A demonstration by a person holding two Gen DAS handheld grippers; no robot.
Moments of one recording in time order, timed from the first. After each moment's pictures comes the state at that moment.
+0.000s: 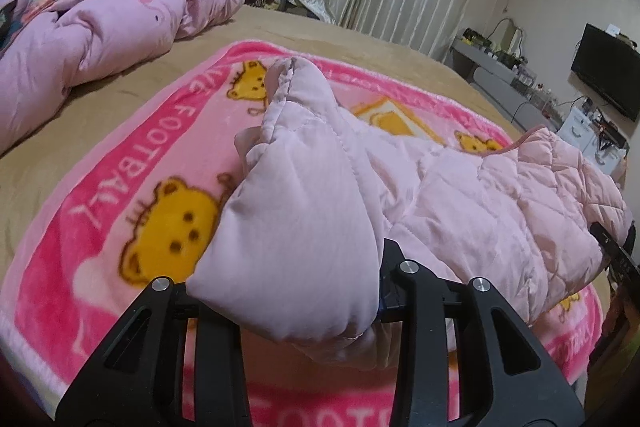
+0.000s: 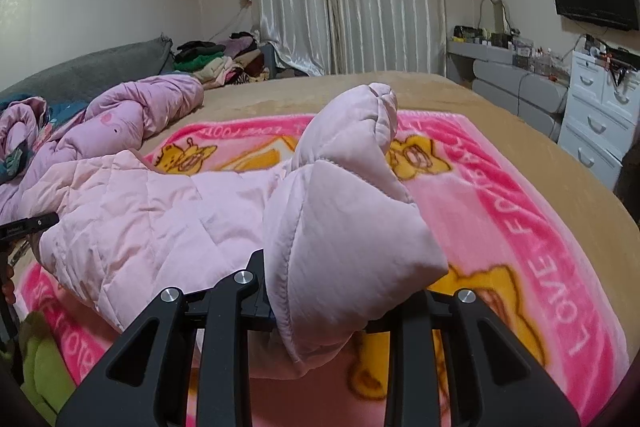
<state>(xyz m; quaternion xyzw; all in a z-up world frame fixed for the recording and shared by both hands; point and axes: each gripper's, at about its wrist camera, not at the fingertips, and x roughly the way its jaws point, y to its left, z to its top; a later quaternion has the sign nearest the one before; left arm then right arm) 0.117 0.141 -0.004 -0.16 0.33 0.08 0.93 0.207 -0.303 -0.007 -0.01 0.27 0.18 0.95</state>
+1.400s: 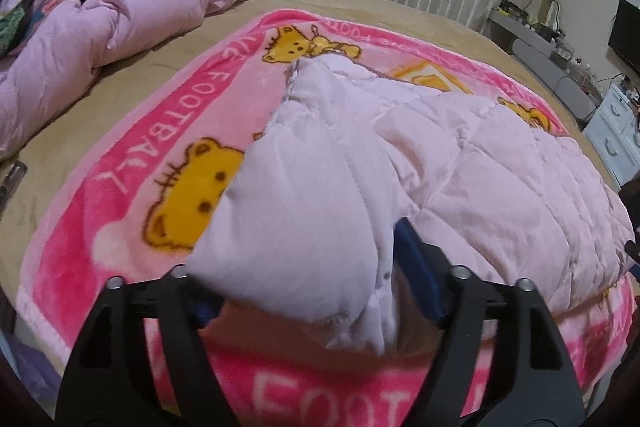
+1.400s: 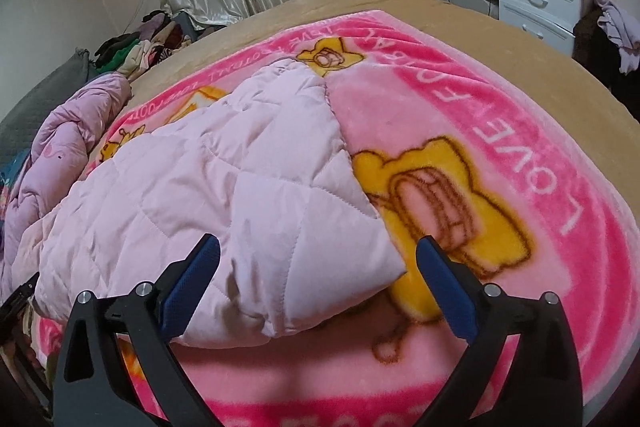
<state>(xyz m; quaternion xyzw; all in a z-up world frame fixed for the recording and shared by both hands) 0.112 0.131 -0.026 -0.13 0.38 0.15 0.90 0.215 -0.361 -0.049 0.10 0.40 0.08 0.91</state>
